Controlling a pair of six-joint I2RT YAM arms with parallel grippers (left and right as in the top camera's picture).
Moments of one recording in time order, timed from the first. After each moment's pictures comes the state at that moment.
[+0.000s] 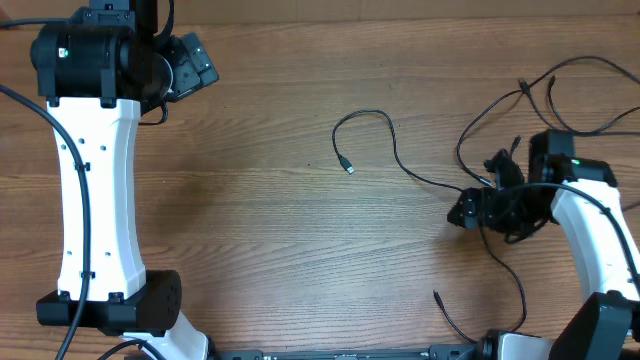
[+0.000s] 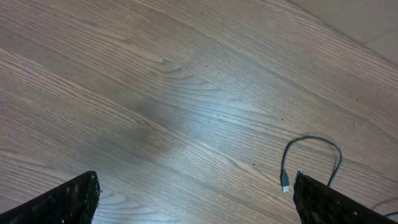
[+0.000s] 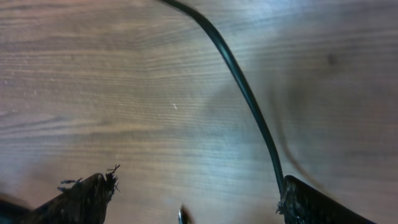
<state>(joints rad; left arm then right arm) -0.06 1.82 2.31 -1.57 -0.10 -0.55 -0.17 1.47 0.99 -1.07 -0.36 -0.13</state>
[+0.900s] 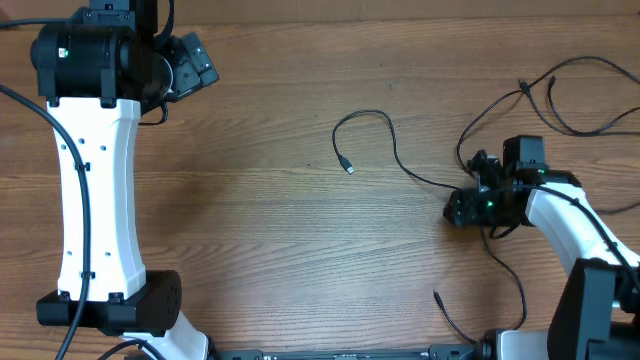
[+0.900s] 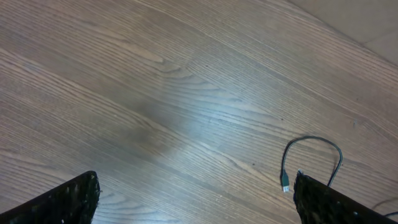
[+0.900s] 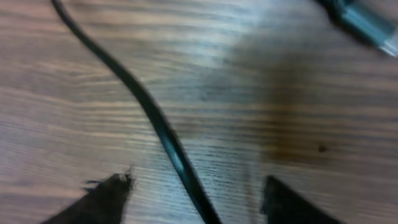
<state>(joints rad) -0.06 1.82 2.31 -1.57 -0.10 -0.55 -0.11 1.57 0.84 -0.71 -0.25 -0.15</state>
